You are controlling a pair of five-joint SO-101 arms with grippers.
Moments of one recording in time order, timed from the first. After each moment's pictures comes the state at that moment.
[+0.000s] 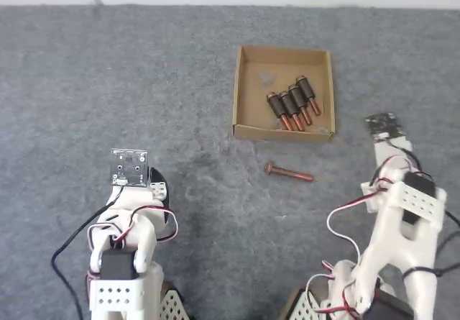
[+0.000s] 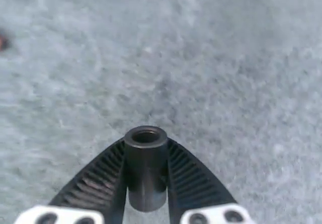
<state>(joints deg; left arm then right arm) -5.3 -102.3 97.3 57.9 2.8 24.1 -29.1 56.5 51.2 39.2</state>
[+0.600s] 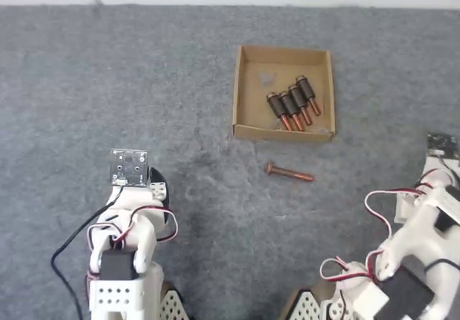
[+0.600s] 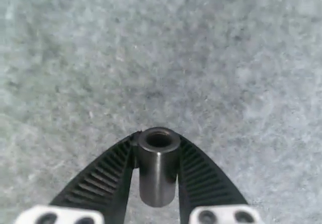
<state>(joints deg) -5.3 -102.3 97.3 57.9 2.8 40.5 -17.1 52.4 47.3 32.9</state>
